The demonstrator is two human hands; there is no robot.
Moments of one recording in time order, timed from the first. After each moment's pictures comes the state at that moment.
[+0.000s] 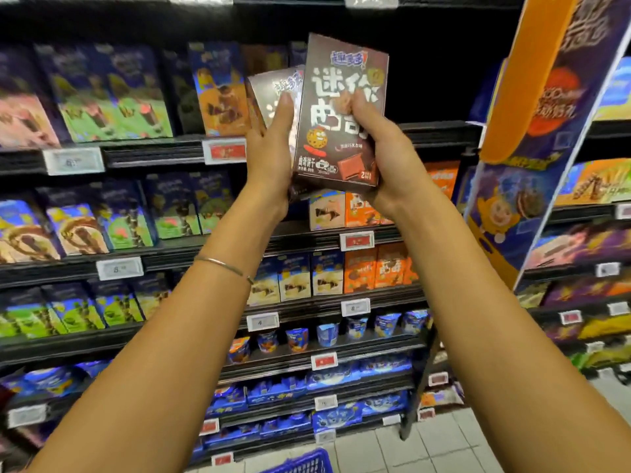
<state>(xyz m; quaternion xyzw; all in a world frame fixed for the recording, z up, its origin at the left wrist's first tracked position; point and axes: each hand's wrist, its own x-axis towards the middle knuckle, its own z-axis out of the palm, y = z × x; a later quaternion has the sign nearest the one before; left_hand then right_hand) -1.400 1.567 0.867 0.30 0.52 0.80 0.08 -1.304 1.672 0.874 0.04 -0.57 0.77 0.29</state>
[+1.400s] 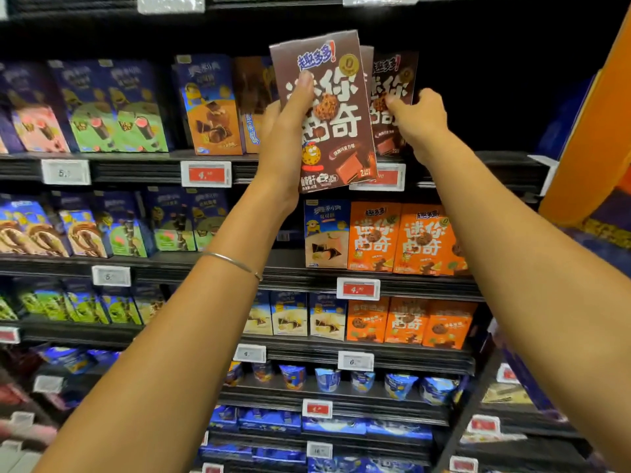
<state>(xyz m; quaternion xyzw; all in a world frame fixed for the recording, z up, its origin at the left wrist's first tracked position) -1.446 1.689 0.902 0.27 0.51 0.82 0.03 -1.472 1.915 0.925 -0.17 -0.75 0.48 0.42</state>
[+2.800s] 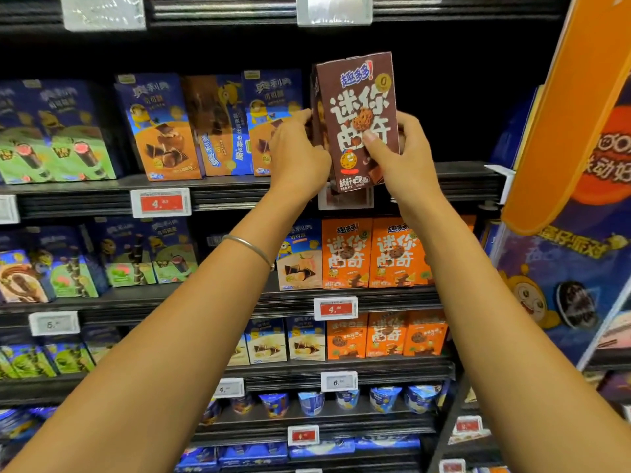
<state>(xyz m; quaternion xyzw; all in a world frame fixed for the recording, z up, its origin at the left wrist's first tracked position) -1.483 1.760 0.911 0.28 0.77 0.53 -0.19 -1.393 1.879 0.887 -0.04 -0.72 0.51 0.47</state>
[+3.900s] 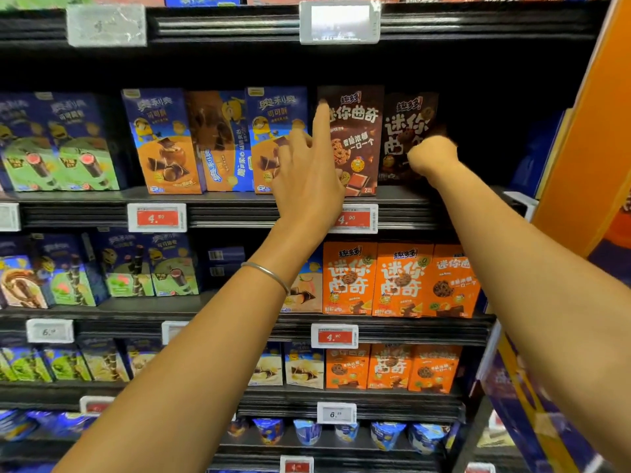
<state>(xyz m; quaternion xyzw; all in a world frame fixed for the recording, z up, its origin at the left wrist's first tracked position) -1.494 1.790 0.891 0.25 0.82 0.32 -0.40 -1.485 2.000 0.936 -0.35 -0.85 0.21 0.32</state>
